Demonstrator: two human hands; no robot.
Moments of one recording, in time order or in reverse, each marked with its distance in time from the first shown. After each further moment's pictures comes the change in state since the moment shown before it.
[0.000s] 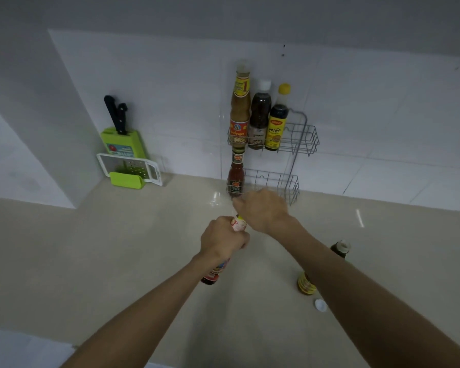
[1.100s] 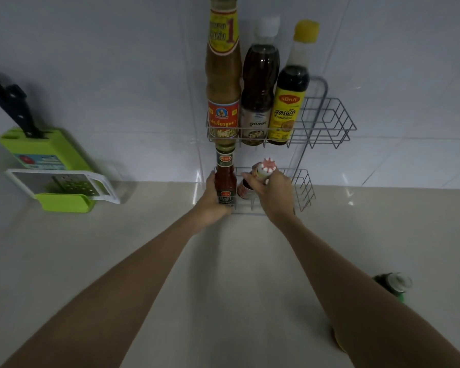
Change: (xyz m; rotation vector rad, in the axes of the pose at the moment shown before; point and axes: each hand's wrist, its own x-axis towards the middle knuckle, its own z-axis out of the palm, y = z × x) left_hand 0.252 -0.035 0.019 -0.187 -0.308 0.062; right_hand 0.188 0.108 0.112 0.668 0.554 0.280
